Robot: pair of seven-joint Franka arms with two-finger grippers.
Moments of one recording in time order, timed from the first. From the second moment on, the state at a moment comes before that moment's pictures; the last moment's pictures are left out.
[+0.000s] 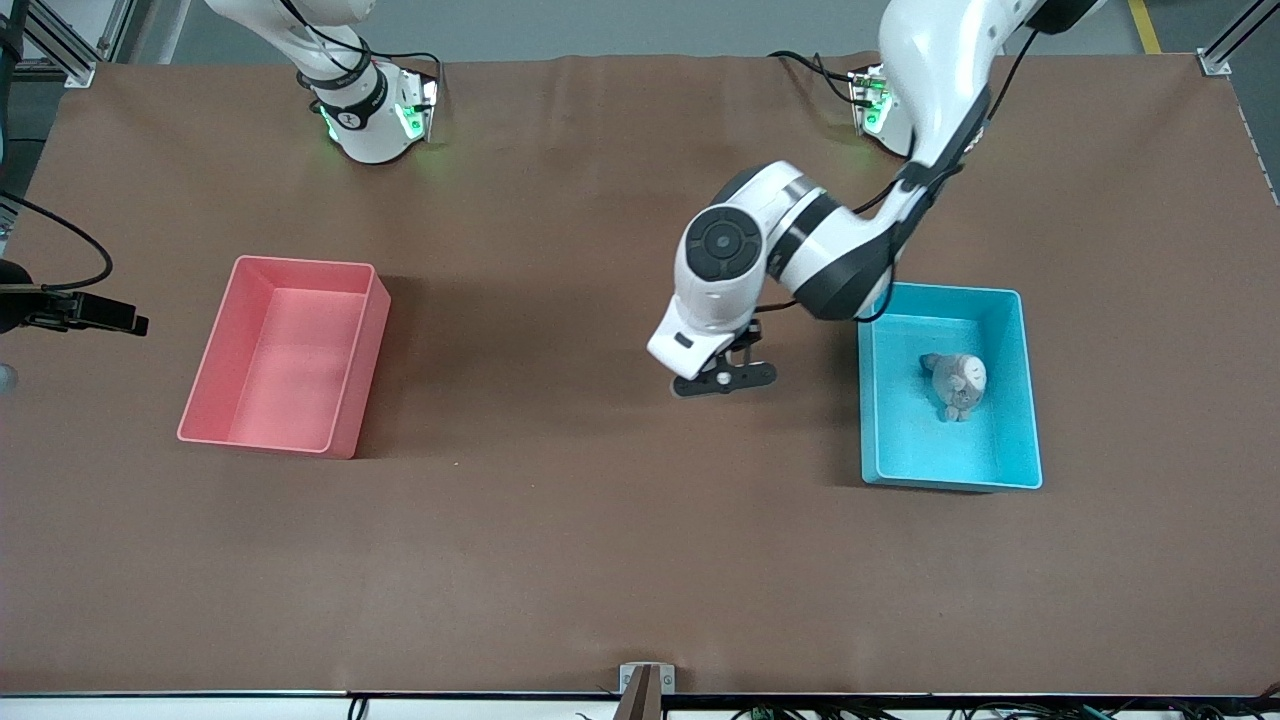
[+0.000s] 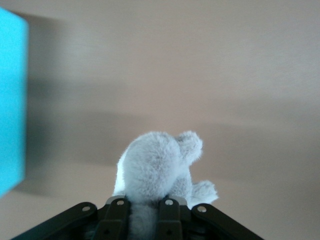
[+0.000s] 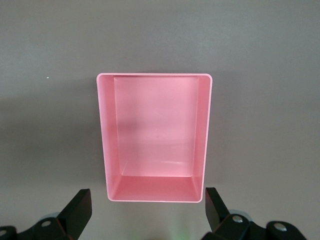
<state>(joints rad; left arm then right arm) -0.37 0.54 -0.37 -1.45 0.19 1.84 -0.85 -0.06 0.23 -0.09 -1.42 0.03 1.48 -0.07</state>
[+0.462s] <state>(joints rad) -0.10 0.30 -0.37 -1.69 0.17 1.81 -0.40 -0.04 0.23 -0.10 -1.42 0.03 1.47 -0.07</state>
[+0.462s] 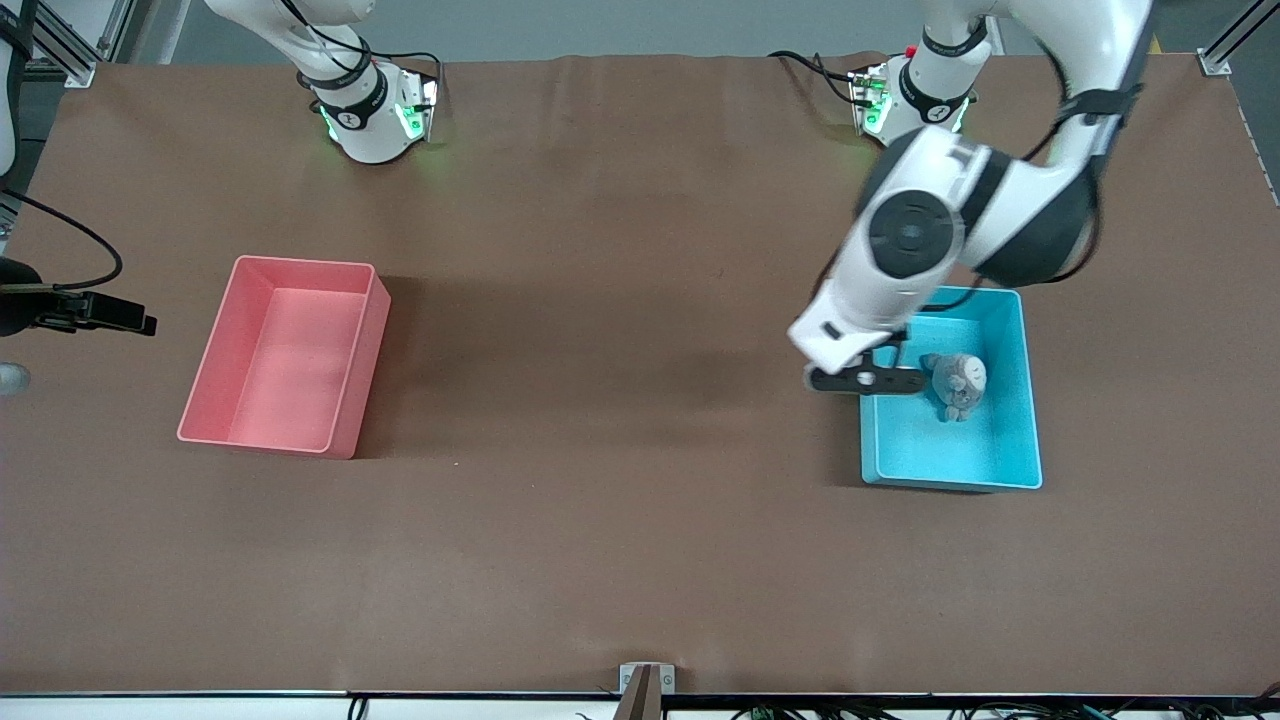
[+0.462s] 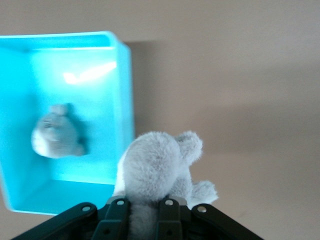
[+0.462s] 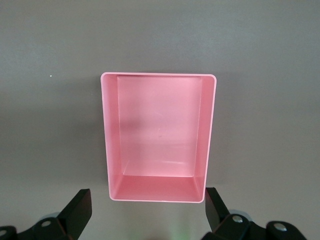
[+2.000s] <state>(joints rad) 0.19 0.37 -0.36 -2.13 0.24 2.38 -0.02 0.01 0.19 -0.13 -1.38 0.03 1.42 0.01</state>
